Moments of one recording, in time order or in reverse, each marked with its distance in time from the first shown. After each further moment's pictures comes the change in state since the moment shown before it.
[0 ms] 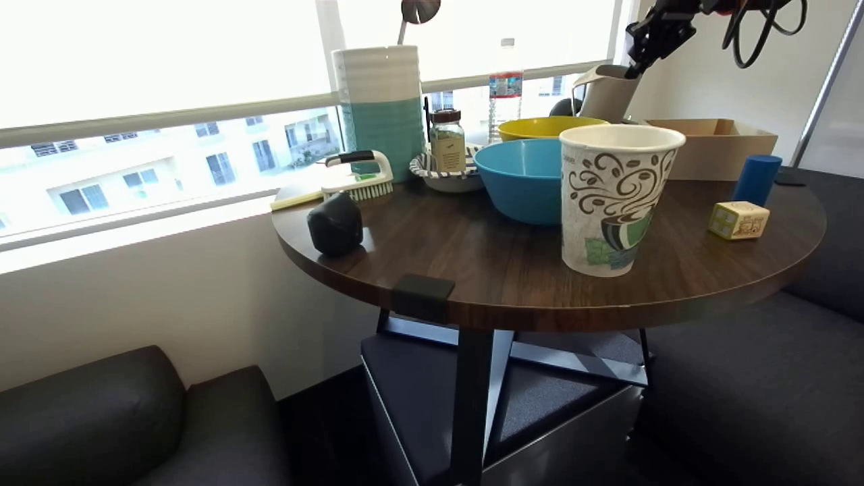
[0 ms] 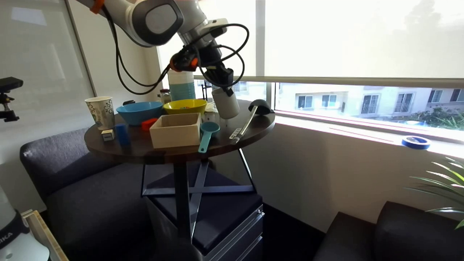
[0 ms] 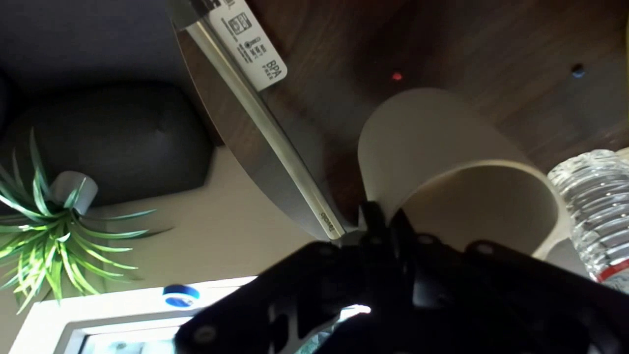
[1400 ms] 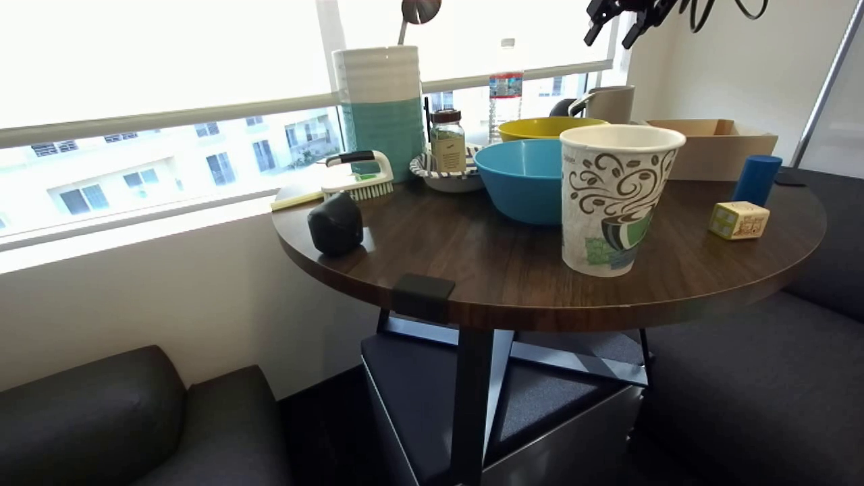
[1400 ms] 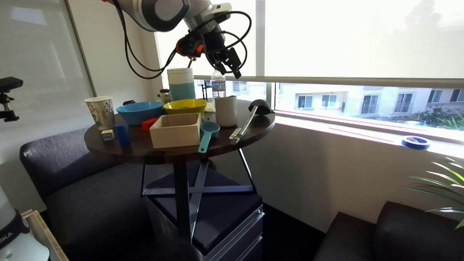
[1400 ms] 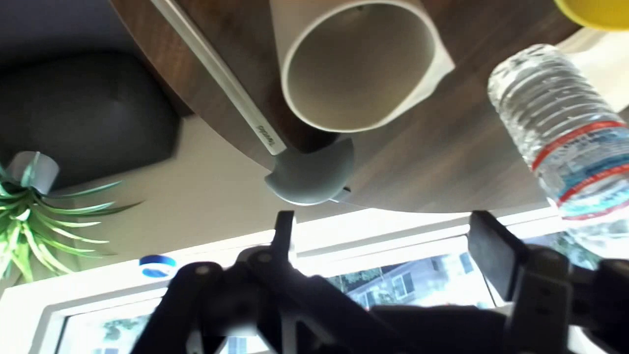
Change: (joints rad) arm 0.046 0.044 0.006 0.143 0.117 -0.026 0.015
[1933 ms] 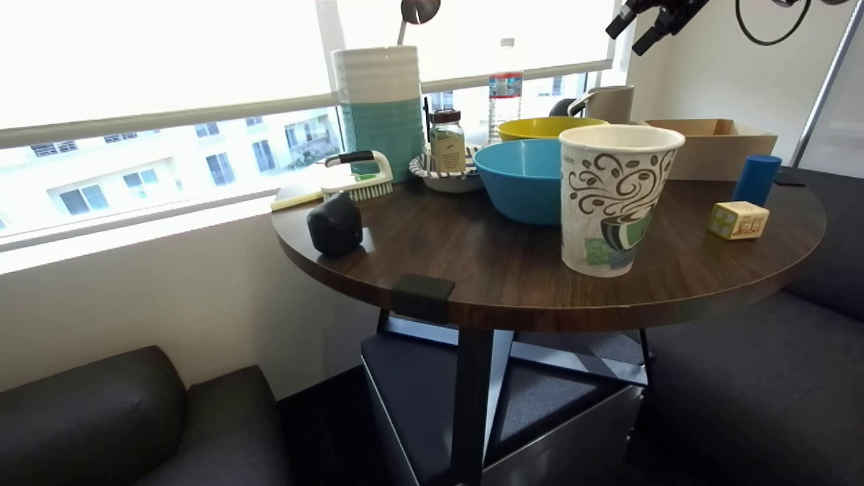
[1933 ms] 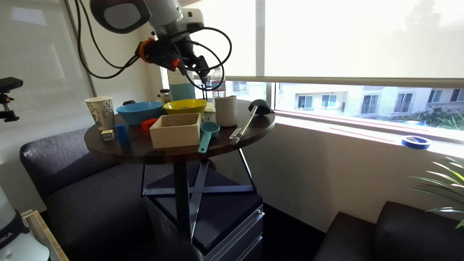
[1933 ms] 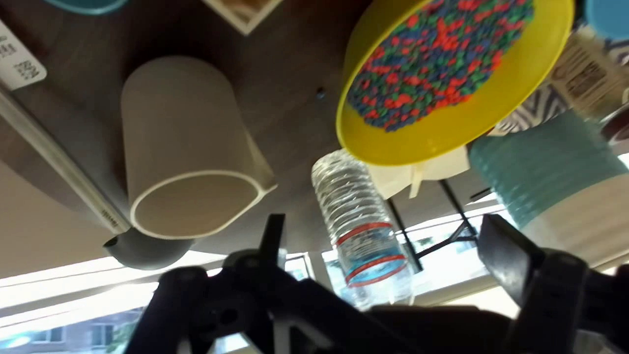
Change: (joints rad) arm 0.154 -0.302 -0.131 -0.298 0.428 -0.108 -0.573
